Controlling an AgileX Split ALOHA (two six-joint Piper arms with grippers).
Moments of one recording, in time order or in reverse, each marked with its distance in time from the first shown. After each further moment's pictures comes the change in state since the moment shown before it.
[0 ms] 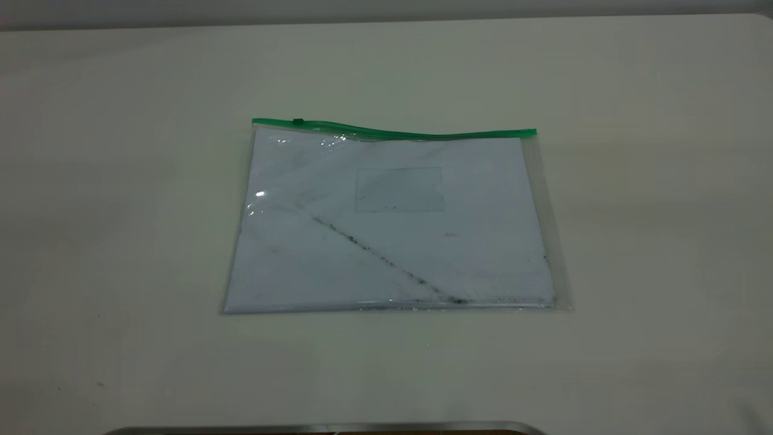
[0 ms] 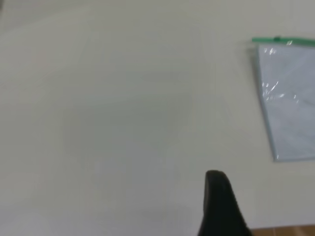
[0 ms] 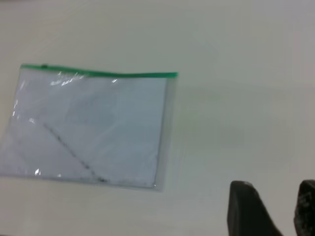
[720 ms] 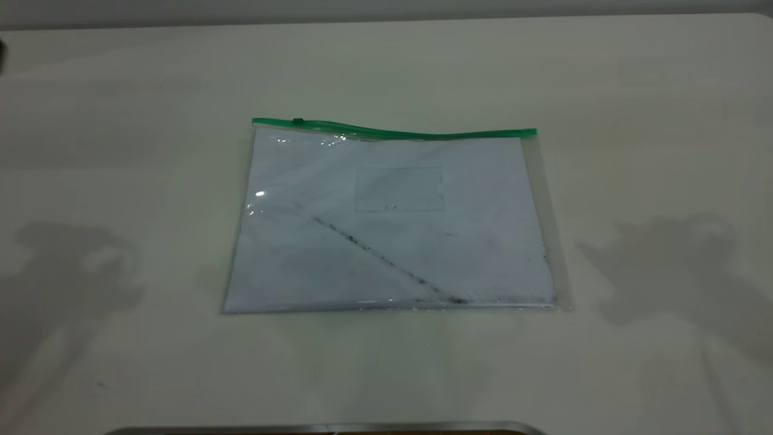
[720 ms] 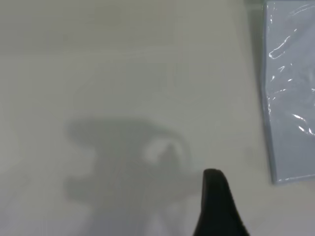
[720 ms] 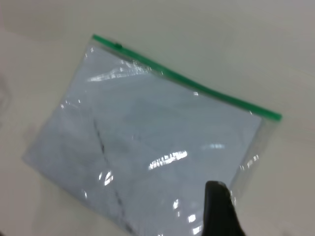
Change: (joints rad) left arm 0.000 1.028 -0.158 -0.317 -0.495 0.302; right arm 0.006 0.959 -0.178 0.976 -0.282 -1.269
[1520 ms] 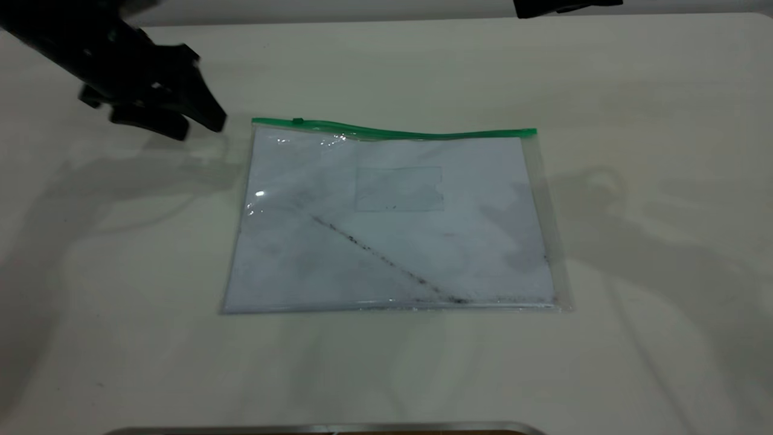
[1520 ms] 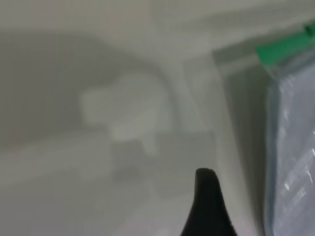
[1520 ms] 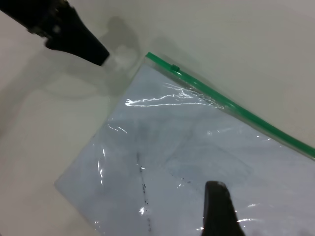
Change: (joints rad) left arm -0.002 0.926 -0.691 -0.555 0.178 0.576; right arm 0.191 0.338 -0.196 0.295 -0.002 -0.255
